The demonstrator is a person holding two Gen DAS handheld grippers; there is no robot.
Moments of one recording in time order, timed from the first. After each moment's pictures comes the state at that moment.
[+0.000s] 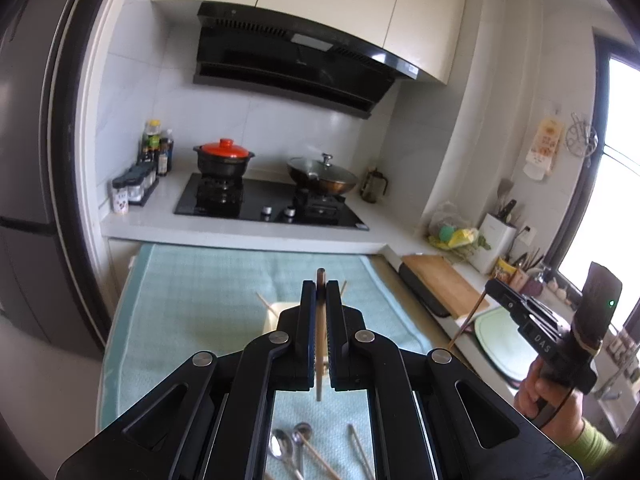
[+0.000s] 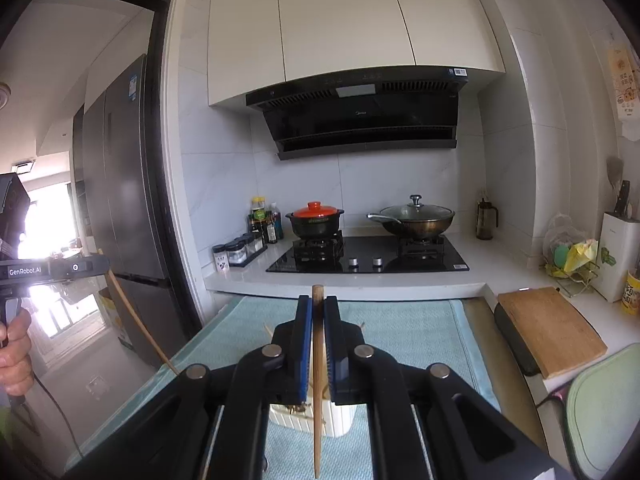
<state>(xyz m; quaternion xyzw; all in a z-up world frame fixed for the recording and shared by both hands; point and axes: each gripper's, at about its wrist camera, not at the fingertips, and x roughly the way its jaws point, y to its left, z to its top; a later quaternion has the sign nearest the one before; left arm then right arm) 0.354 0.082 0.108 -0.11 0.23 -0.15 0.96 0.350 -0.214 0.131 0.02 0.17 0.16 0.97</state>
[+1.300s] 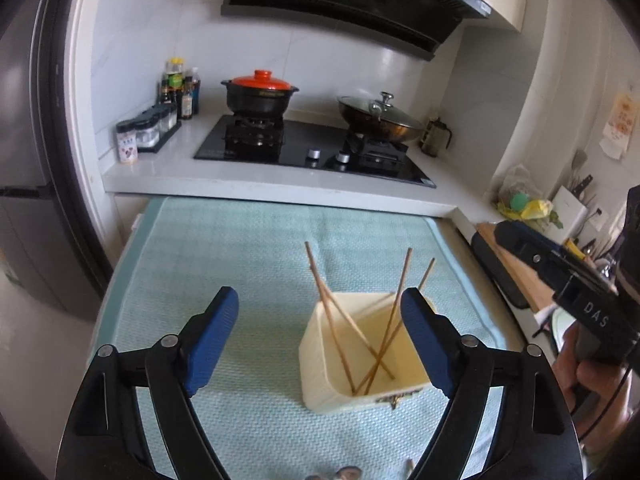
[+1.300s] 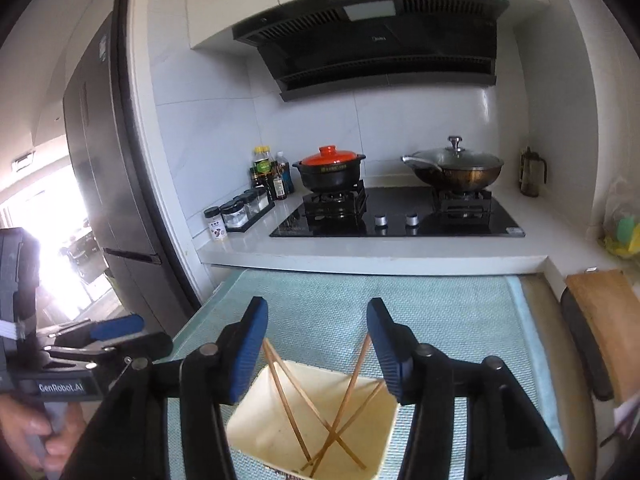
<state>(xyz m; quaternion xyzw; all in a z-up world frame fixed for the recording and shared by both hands) 0.486 0.063 0.006 -0.09 0.33 -0.07 0.94 0.509 -0.160 0.069 0.02 0.26 0.19 0.95</state>
